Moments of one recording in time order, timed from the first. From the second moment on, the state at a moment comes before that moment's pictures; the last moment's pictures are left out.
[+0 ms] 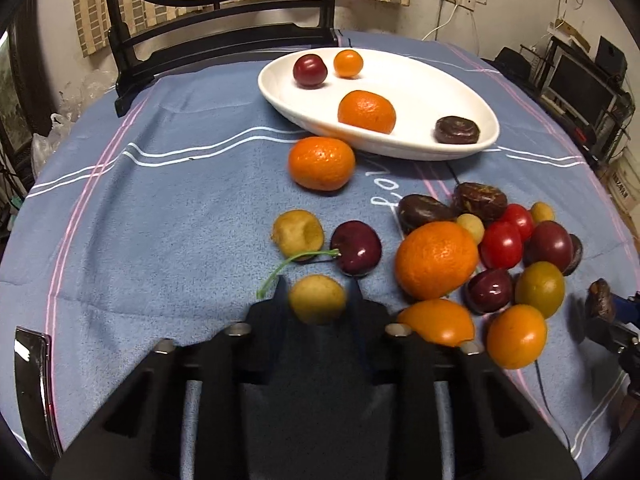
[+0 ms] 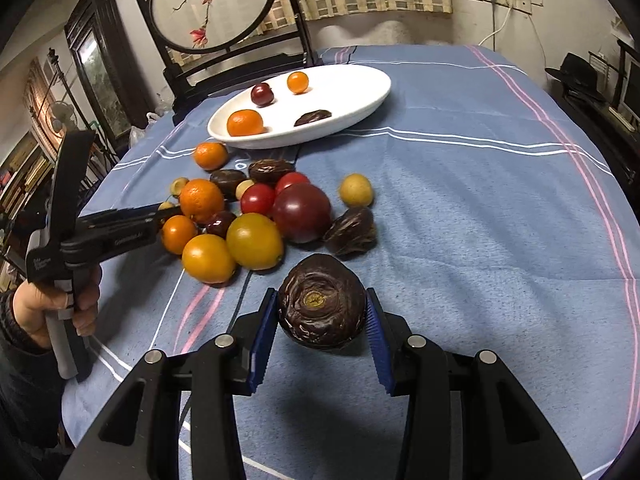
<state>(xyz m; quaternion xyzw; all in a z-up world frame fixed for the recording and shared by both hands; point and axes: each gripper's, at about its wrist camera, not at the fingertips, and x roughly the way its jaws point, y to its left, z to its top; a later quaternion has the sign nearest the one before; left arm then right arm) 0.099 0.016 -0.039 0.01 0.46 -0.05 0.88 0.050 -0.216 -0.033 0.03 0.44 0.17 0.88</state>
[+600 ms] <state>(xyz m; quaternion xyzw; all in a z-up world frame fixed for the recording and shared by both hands) 0.139 0.005 0.033 -0.03 0.42 -0.10 0.90 0.129 -0.160 0.033 0.00 0.37 0.20 0.91</state>
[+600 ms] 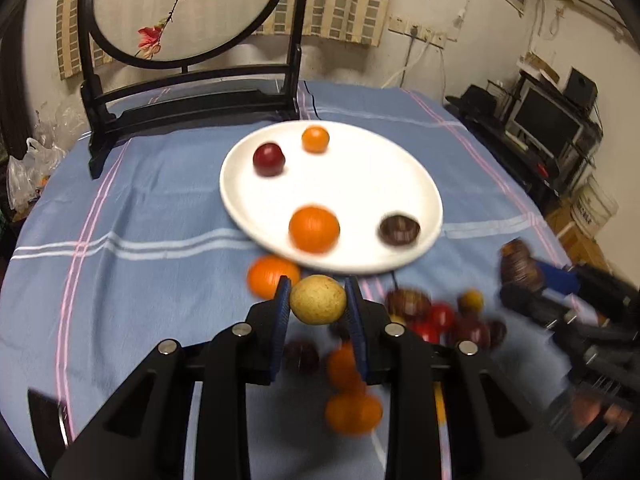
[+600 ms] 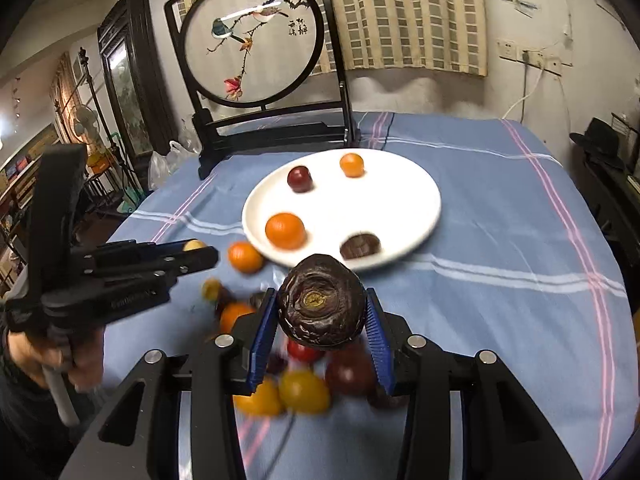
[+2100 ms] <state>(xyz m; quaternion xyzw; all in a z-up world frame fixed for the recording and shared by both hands) 0.077 0.029 -0.019 -0.06 0.42 -0.05 0.90 0.076 -0.207 -0.021 0.11 0.40 0.20 0.89</state>
